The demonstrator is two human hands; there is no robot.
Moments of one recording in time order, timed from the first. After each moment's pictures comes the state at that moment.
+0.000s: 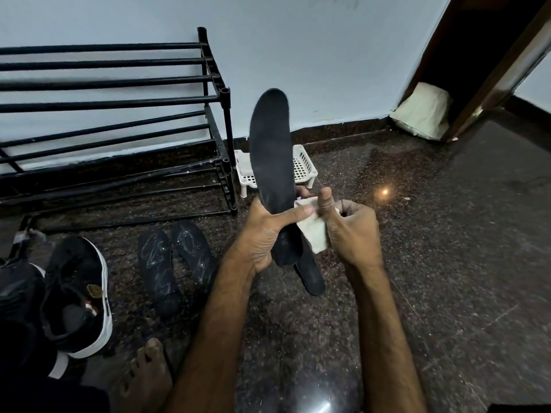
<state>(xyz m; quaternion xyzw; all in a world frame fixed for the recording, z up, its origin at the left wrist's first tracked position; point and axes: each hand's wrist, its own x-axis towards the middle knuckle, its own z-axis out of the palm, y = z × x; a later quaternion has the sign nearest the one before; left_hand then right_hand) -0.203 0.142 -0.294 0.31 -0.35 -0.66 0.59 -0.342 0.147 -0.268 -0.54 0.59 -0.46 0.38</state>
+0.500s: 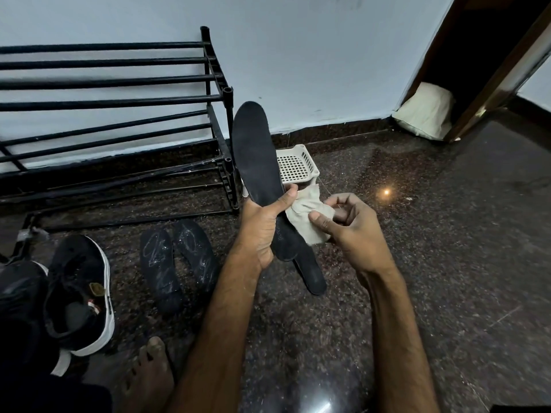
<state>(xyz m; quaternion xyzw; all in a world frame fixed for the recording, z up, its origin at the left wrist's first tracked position) -0.204 0.130 -0.299 0.36 -0.23 -0.62 0.66 -0.356 0.147 -0.270 -0.53 0.48 -0.47 0.52</state>
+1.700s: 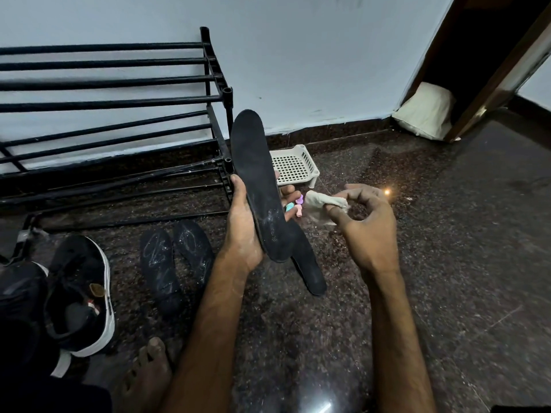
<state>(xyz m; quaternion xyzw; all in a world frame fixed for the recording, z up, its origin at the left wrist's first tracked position) -0.186 0.128 -0.305 0.26 -0.15 -0.71 0.64 -0.356 0.147 -0.262 -0.56 0.61 -0.48 0.29</state>
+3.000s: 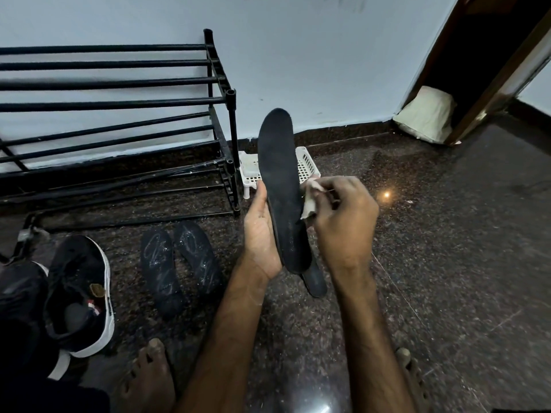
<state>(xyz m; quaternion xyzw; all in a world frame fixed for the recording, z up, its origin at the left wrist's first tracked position) -0.210 0.142 -0.295 0.16 -0.13 -0.75 0.63 -0.309 0.151 -0.242 -0.65 0.61 -0.45 0.08</state>
